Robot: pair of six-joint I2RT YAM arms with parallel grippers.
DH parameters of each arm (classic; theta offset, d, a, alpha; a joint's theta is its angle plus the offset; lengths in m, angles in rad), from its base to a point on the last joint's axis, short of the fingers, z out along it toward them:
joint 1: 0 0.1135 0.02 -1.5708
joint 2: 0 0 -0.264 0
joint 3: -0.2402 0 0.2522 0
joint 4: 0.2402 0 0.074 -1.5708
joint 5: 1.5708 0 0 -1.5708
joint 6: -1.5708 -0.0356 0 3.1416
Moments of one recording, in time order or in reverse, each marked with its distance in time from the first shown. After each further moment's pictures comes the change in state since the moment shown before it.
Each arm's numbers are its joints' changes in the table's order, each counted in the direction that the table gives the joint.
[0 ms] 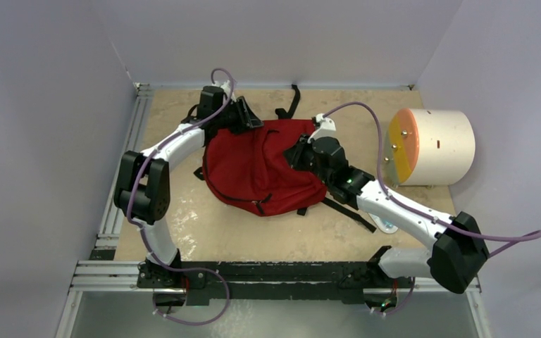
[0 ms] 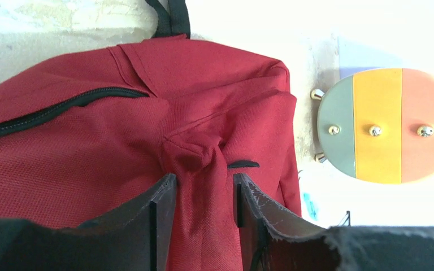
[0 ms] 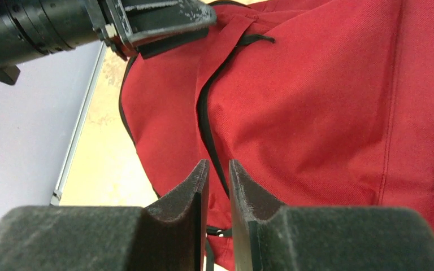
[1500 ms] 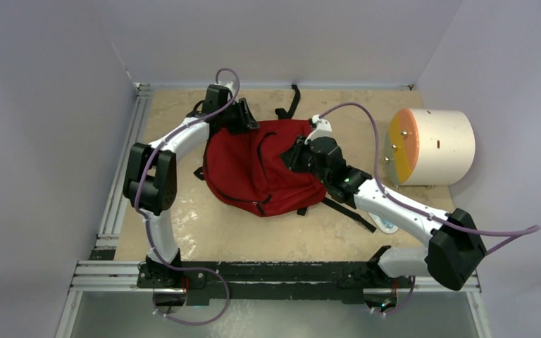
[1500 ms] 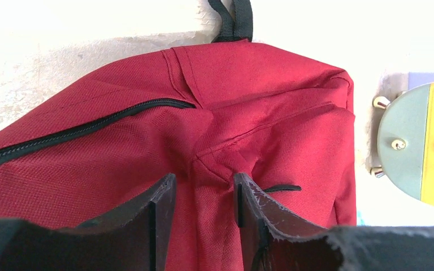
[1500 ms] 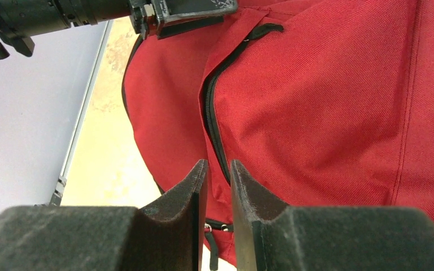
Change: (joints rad) left arm 0.002 0.100 -0.114 0.140 -0.119 -0.116; right arm -0.005 0.029 0.000 0.000 -0.067 -0.011
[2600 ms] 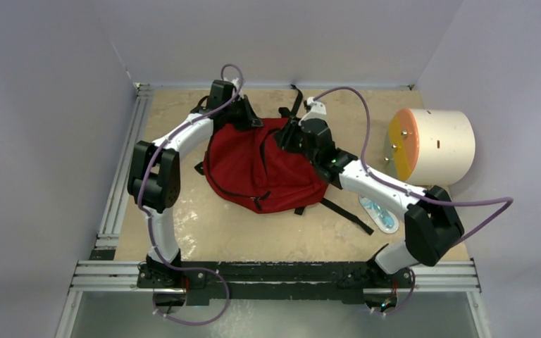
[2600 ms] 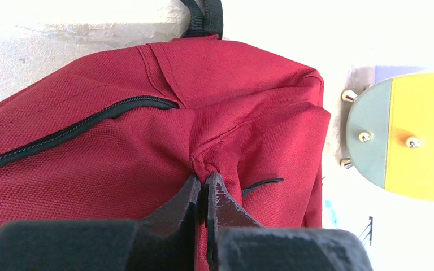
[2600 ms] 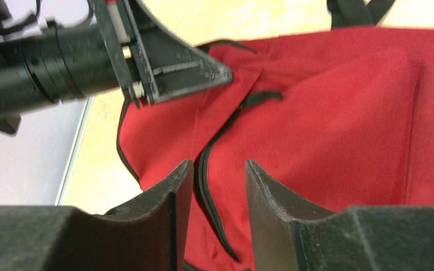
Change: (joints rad) left arm -0.024 0.047 -0.090 0.025 0.063 0.057; right arm -0.048 0.195 -0.153 -0.055 0.054 0.019
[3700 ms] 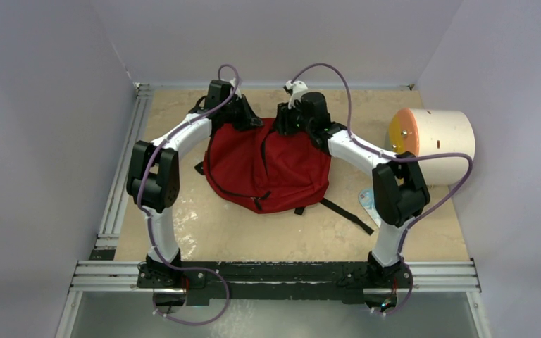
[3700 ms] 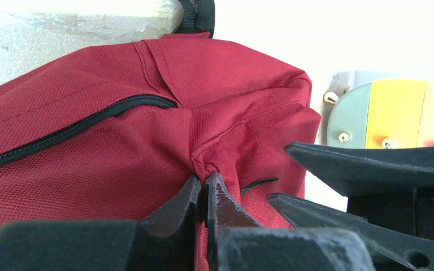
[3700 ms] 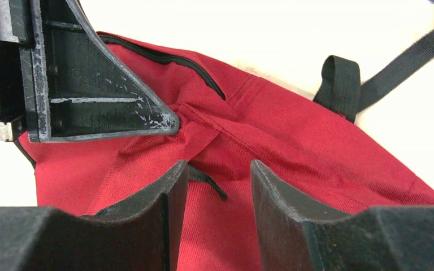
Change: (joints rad) left arm 0.015 -0.001 0.010 -0.015 0.049 0.078; right arm -0.188 0.353 -0.315 0.026 -0.360 0.463
